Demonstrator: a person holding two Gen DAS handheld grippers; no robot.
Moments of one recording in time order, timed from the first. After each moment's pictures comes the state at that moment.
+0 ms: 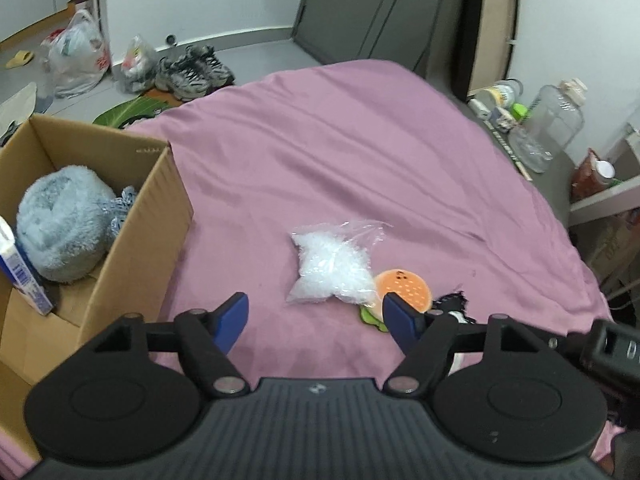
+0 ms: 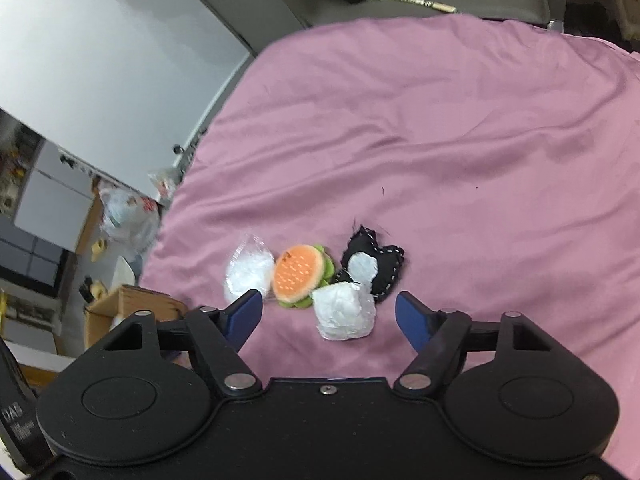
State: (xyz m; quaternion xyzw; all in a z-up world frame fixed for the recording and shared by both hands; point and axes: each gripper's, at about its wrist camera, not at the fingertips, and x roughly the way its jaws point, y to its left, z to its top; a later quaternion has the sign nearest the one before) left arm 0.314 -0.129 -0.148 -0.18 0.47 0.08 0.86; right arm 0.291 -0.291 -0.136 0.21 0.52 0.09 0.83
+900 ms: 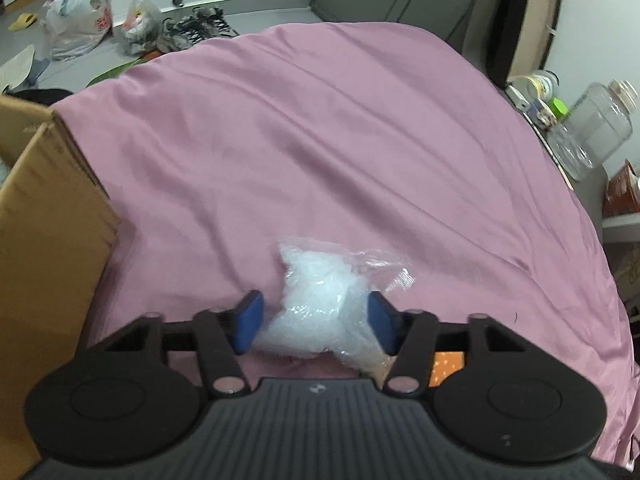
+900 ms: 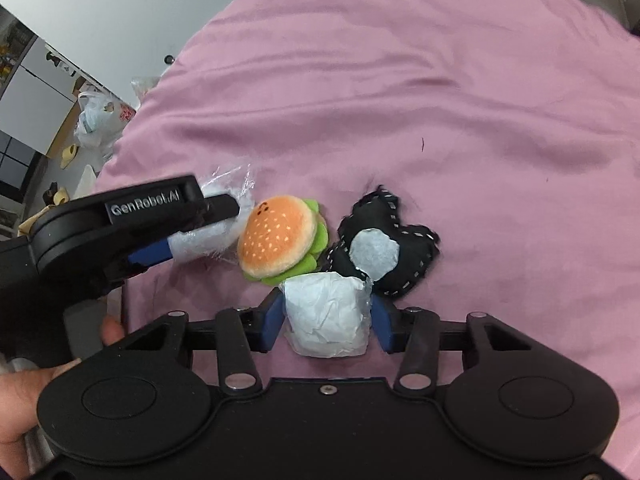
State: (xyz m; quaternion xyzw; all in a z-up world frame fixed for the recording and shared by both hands) left arm 0.377 -0.129 -0.205 -0.22 0.50 0.09 0.83; right arm 0.324 -0.246 -0.187 0.08 0.58 0.12 0.80
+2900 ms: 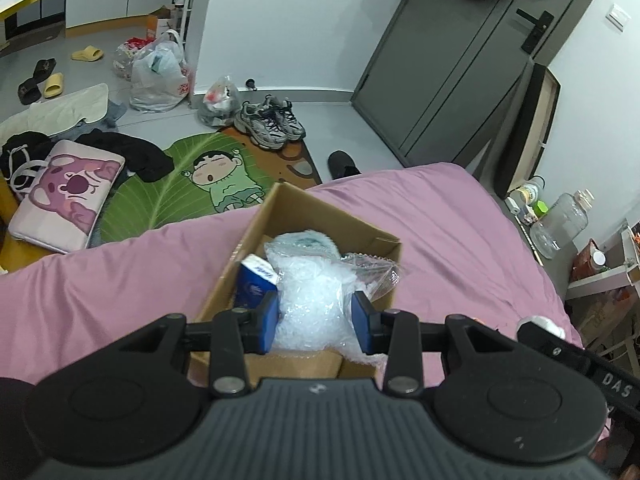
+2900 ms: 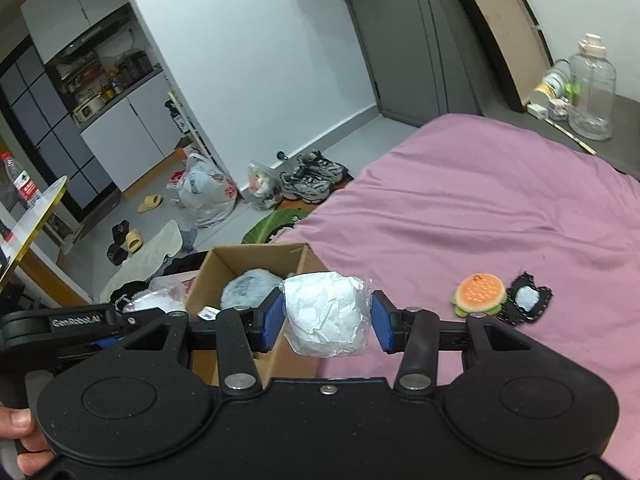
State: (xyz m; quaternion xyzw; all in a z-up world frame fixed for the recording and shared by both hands) left arm 0.174 0.041 -0.052 -0.24 0.40 0.13 0.87; right arm 0.196 -0.133 -0.046 0.06 0.39 0.21 0.90
